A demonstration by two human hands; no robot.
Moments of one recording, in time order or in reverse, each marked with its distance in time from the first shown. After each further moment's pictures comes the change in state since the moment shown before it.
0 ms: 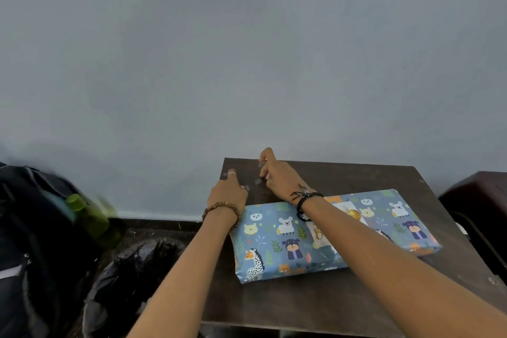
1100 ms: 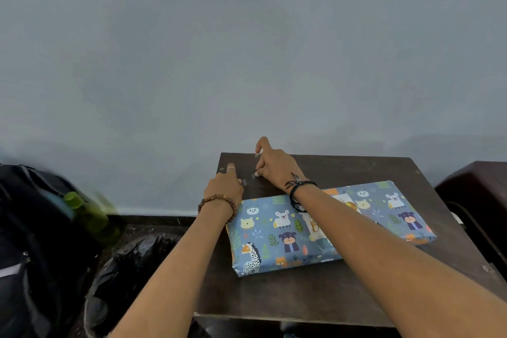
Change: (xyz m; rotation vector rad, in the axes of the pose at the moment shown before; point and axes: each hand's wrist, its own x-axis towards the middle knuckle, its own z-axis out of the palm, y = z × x) left_hand -0.003 0.003 -0.004 0.104 -0.004 0.066; right_hand 0.014 0.006 0.000 -0.060 0.047 0.002
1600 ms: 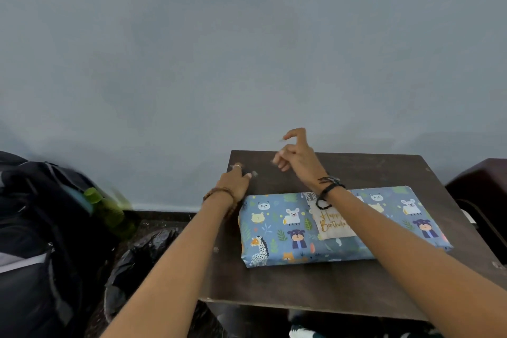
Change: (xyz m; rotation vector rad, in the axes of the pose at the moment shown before) left_hand 0.007 -0.014 -0.002 -0.310 -0.157 -0.055; right_hand -0.031 -0.004 -0.027 0.592 0.150 0.043
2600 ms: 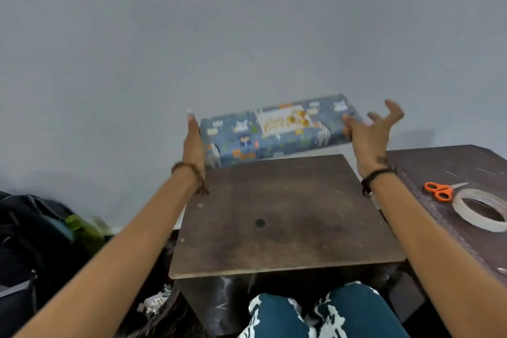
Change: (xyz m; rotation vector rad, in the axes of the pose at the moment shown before) left_hand -0.113 0.118 -0.056 -1.068 0.154 0.179; right_hand -0.111 -0.061 -0.191 0.258 0.932 0.085
